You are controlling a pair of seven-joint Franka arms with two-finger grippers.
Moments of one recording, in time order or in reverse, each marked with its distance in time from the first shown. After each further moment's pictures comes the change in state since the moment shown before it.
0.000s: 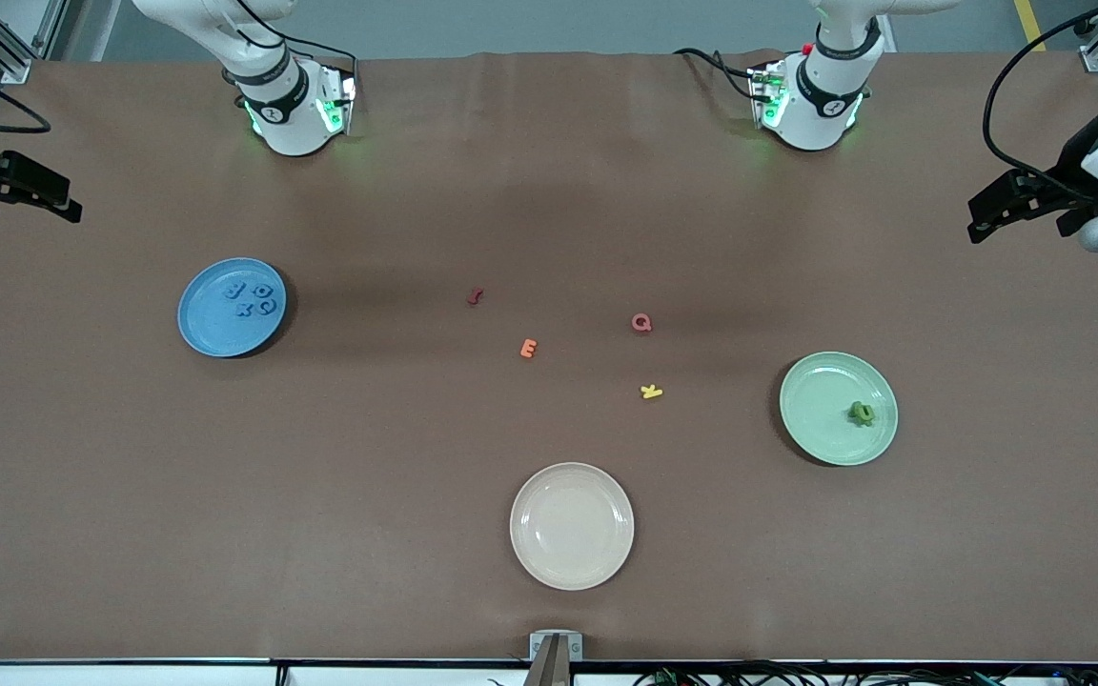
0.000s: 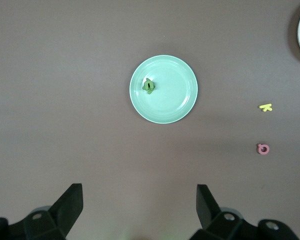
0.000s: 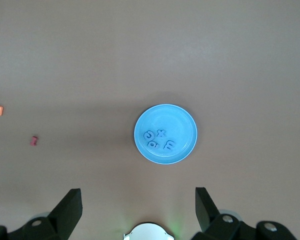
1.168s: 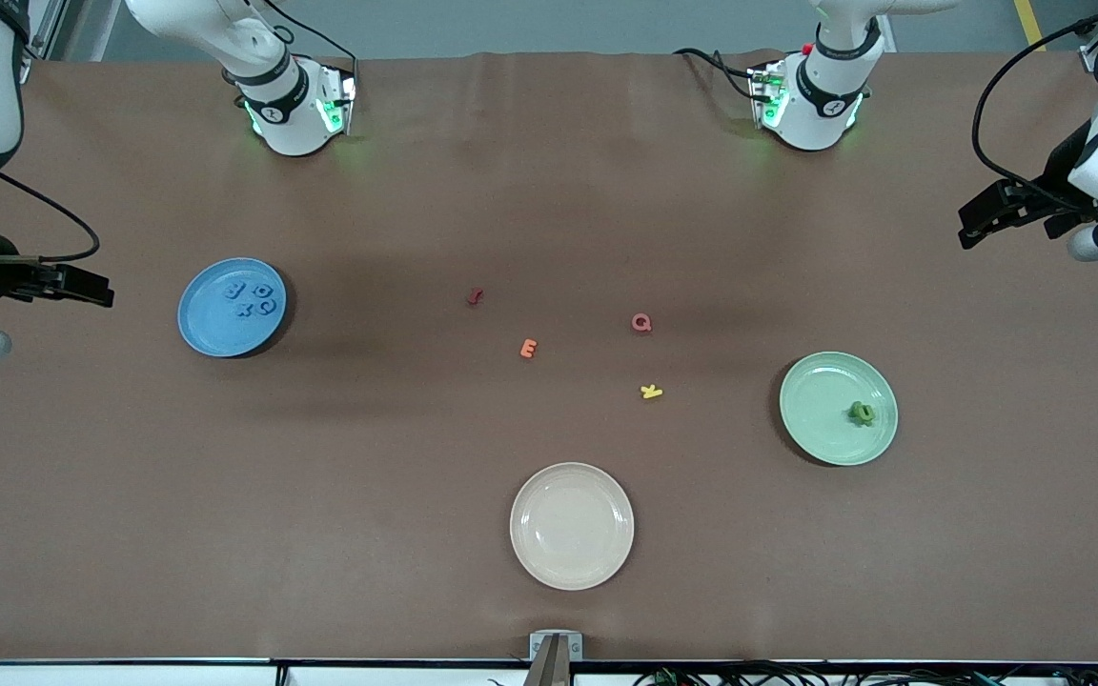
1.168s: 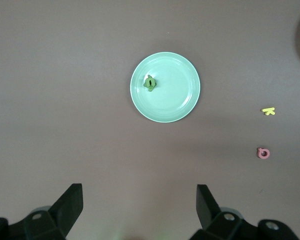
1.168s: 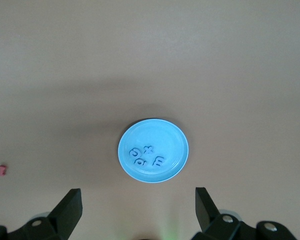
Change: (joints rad) left arm -0.001 -0.008 -0.001 -0.040 0.000 0.023 -0.055; right arm 0.365 0.243 -0.423 0.063 0.026 0.080 0.009
